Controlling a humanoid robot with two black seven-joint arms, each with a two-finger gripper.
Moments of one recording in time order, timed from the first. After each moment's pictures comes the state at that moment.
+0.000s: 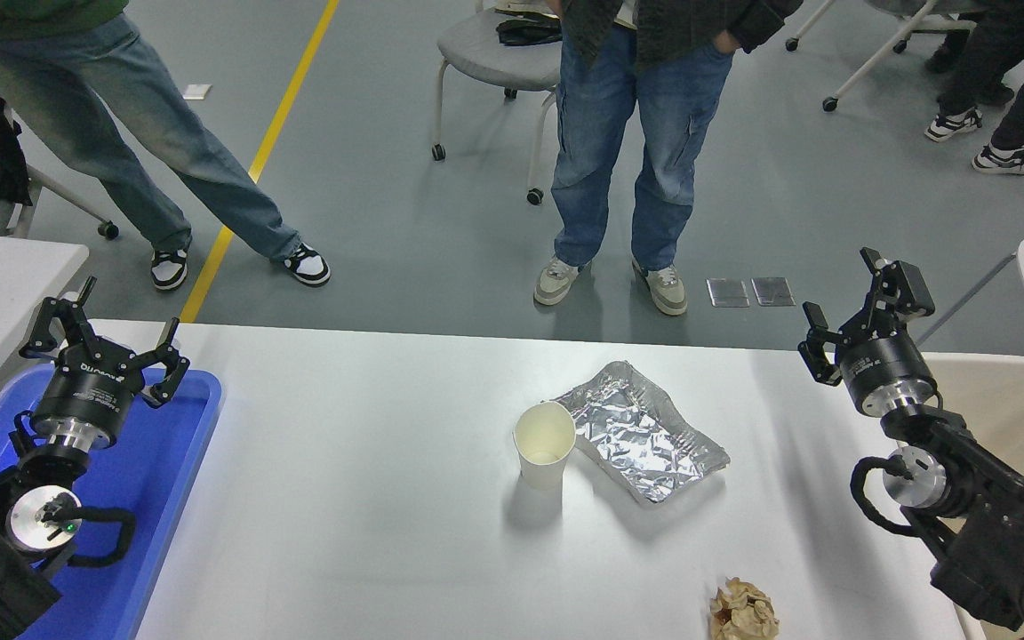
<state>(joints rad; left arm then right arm) -0.55 0.46 -0.62 -0.39 -0.23 -0.70 -0.58 0.57 -0.30 0.85 0.60 -0.28 0.13 0.56</state>
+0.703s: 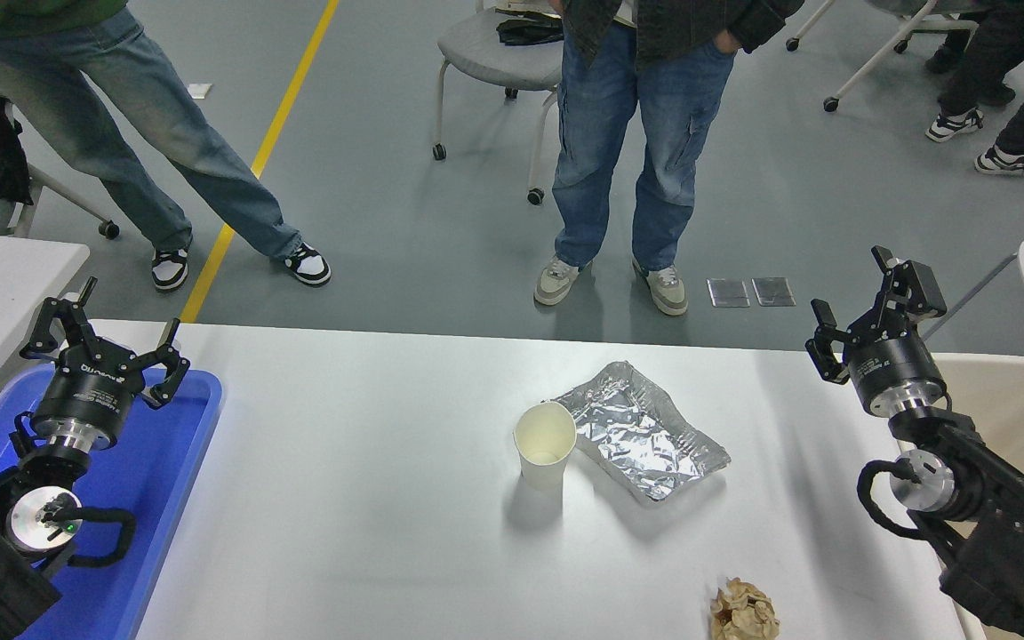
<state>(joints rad) -0.55 0.46 -0.62 -0.39 -0.23 -0.70 -0.58 0.59 -0.31 0.84 0.62 -0.28 0.13 0.56</state>
